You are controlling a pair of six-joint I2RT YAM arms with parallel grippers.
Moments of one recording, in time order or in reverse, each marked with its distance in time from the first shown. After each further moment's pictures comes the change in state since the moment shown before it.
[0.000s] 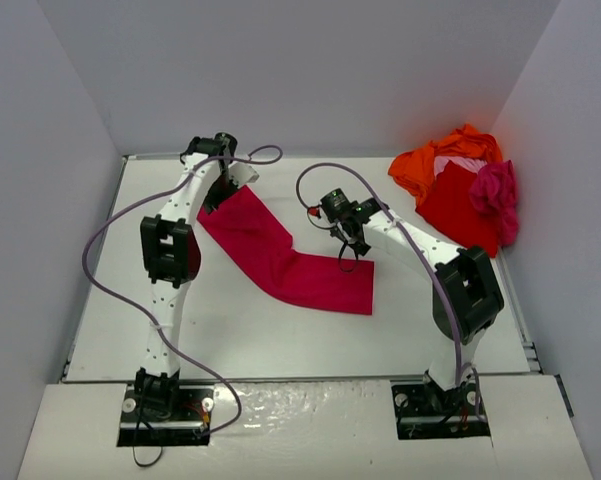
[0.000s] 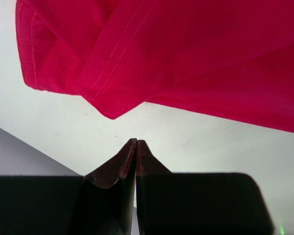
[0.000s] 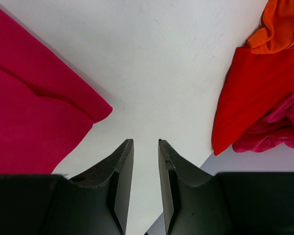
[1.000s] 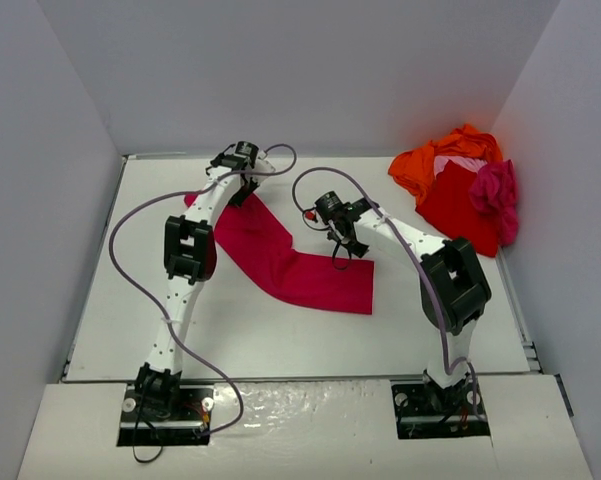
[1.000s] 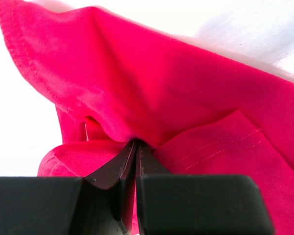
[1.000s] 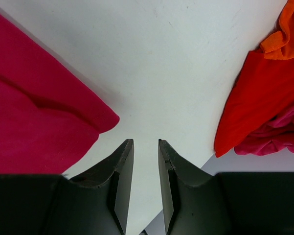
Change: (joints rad) left arm -0.053 0.227 0.111 0.335 -0.069 -0.094; right arm 0.003 0.088 0.030 -0.010 0.009 -0.004
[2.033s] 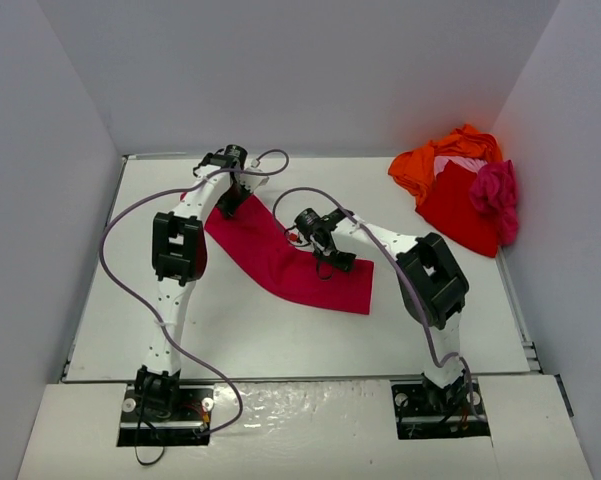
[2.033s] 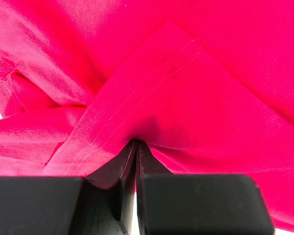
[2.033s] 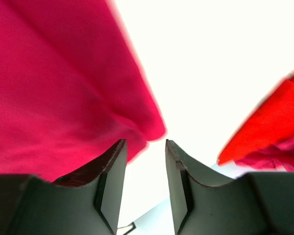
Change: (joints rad) left arm 0.039 -0.125 -0.189 -0.067 0.153 0.008; right arm 0.110 0.121 0.039 -0.073 -0.025 -0.014
